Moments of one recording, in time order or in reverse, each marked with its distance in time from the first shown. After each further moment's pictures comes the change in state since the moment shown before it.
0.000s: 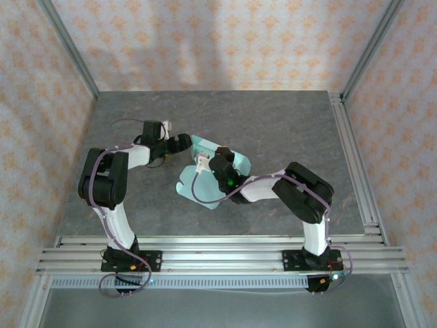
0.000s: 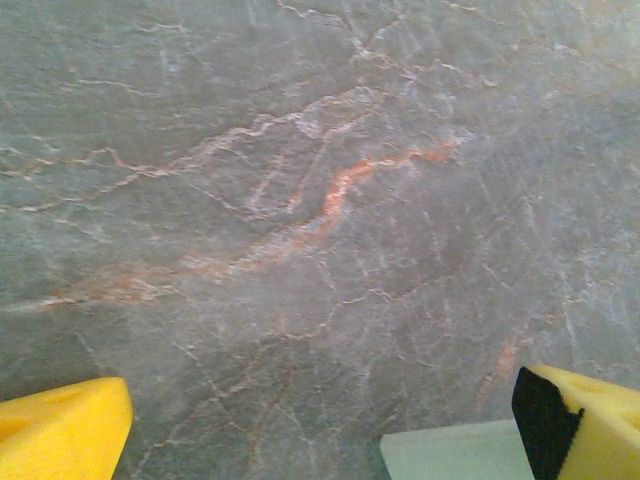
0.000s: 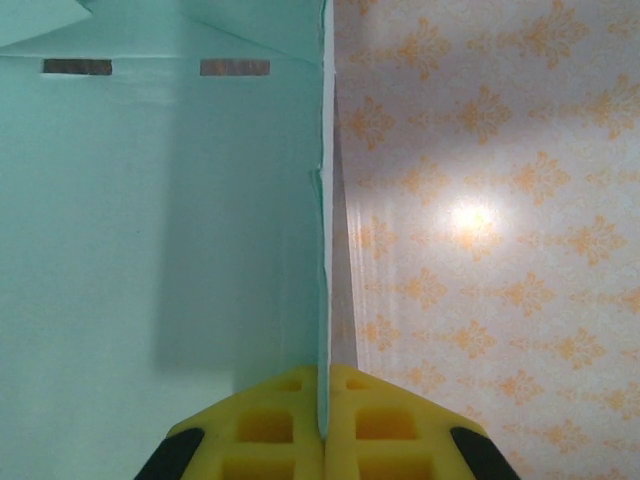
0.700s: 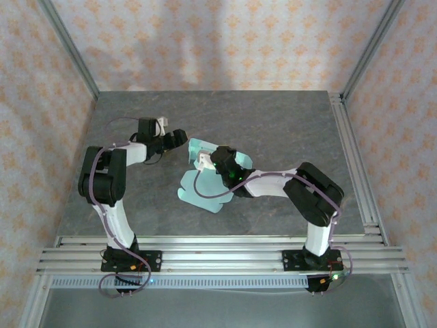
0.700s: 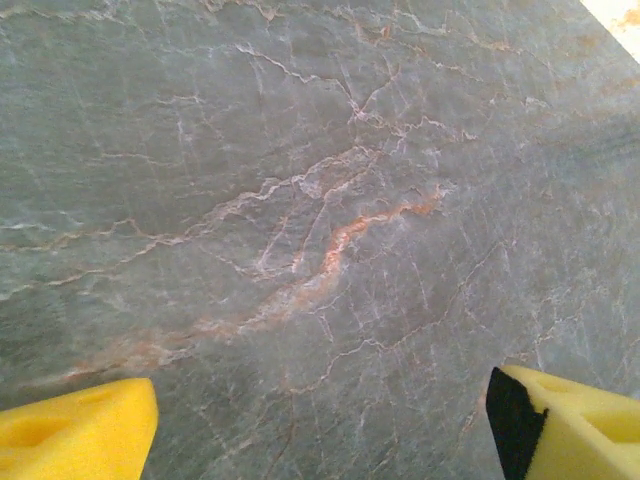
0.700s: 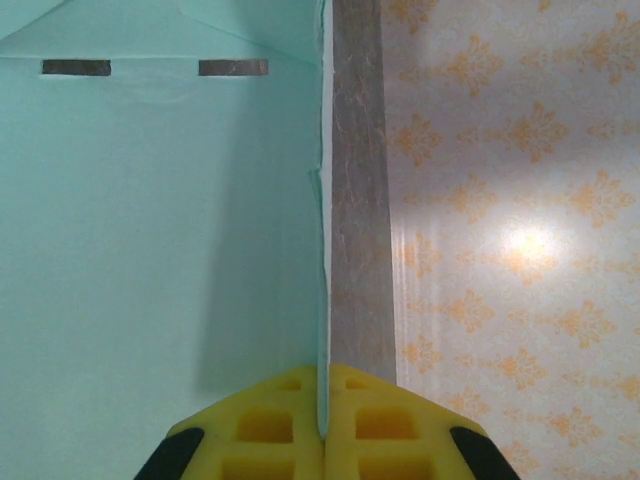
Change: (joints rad) left arm 0.049 0.049 0.058 0.018 0.080 -0.025; right arm -0.038 -0.081 0.042 -0.243 -0.137 0.079
